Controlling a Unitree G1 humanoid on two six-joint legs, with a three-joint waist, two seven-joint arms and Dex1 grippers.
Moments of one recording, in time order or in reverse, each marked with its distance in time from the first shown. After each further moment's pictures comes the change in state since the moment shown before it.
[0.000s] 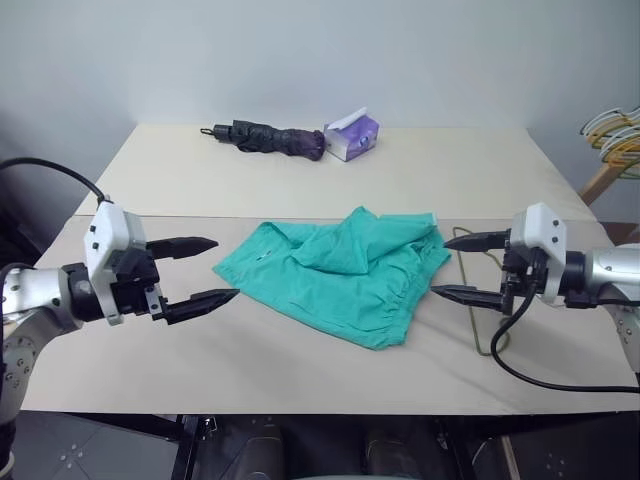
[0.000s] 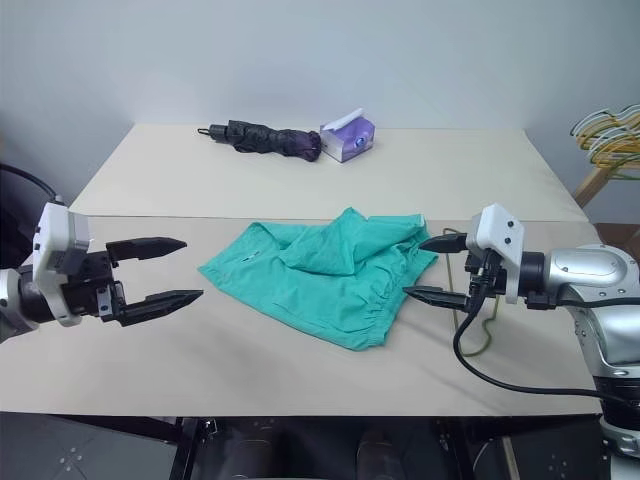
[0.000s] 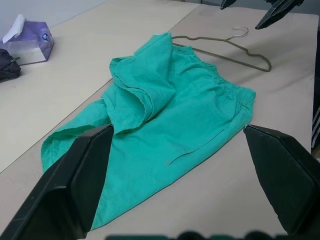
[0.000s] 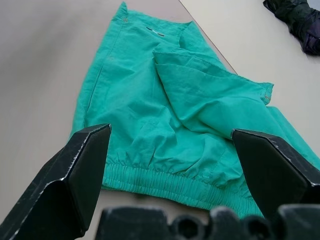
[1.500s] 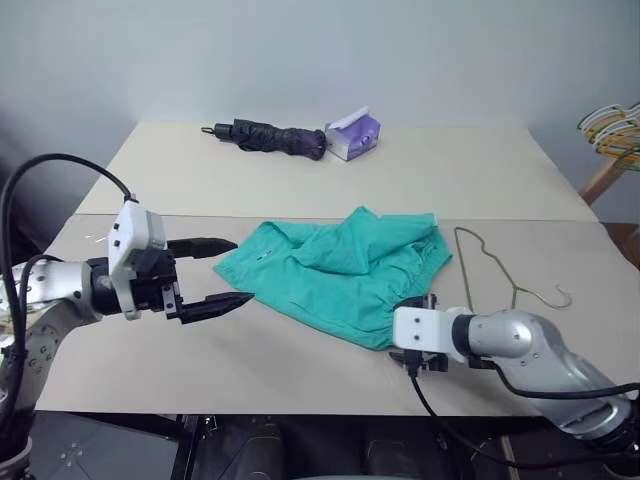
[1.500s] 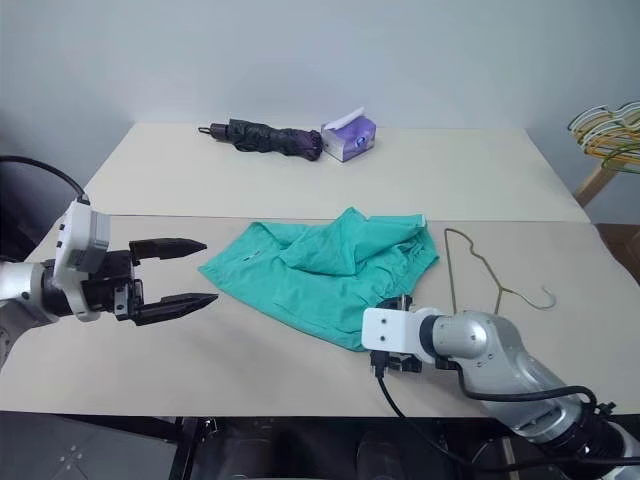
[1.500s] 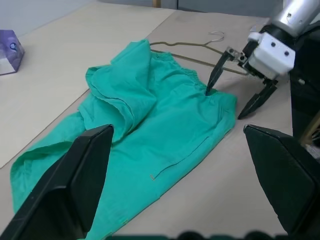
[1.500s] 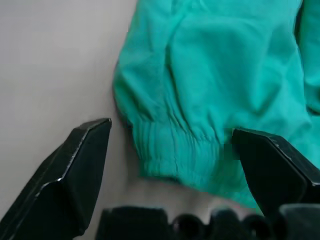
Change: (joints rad) left arm -0.098 -0.018 -0.129 0.052 0.027 -0.036 -0.064; right arm 0.024 0.057 0.653 -0.396 -0.734 0.196 -0.333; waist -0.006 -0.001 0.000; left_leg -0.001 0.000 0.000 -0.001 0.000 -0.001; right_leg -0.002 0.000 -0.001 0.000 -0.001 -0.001
